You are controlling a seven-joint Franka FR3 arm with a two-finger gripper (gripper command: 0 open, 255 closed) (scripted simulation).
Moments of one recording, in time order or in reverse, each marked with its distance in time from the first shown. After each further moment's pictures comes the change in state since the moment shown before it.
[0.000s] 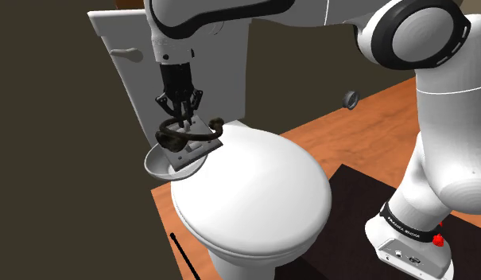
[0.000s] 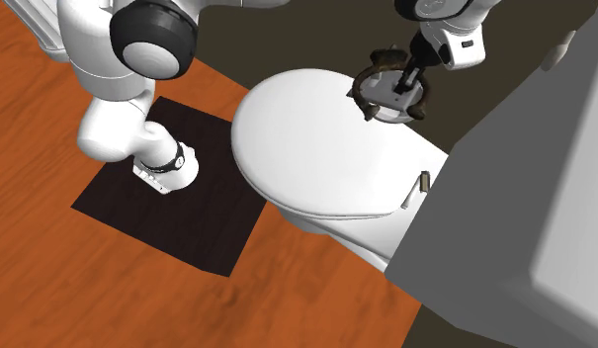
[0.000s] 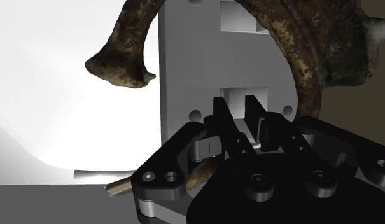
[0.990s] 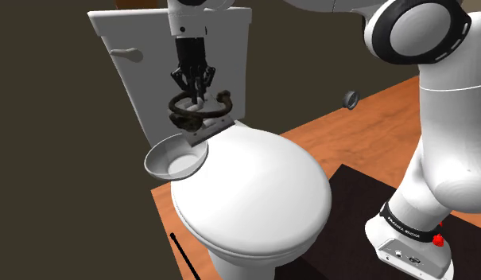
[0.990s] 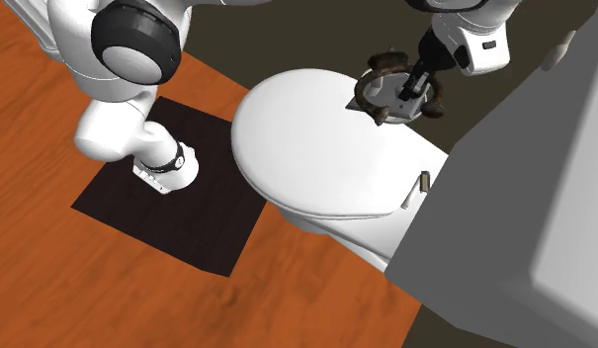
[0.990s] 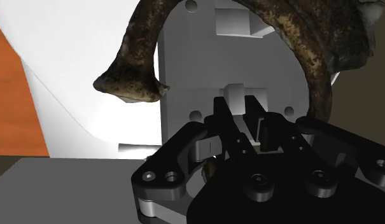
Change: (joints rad) arm -0.073 -0.030 -0.023 0.090 0.010 -0.140 -0.090
